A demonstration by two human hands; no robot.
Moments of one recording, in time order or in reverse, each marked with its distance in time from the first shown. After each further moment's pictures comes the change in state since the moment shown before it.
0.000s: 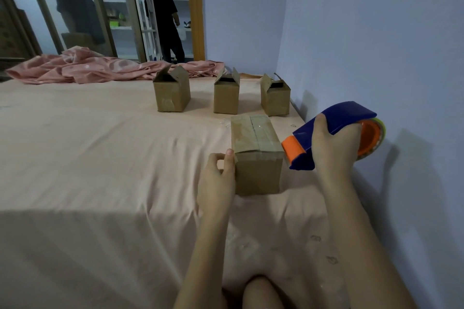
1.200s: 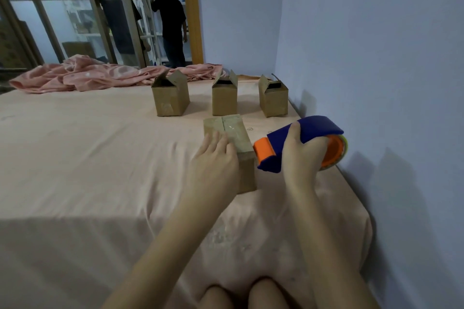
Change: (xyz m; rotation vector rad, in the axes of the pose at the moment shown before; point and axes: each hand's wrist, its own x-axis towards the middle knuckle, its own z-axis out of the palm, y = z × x) left_hand -0.003 0.051 -0.035 1.190 -0.113 0.796; right_hand -0.033 0.004 0.034 0.153 0.011 0.143
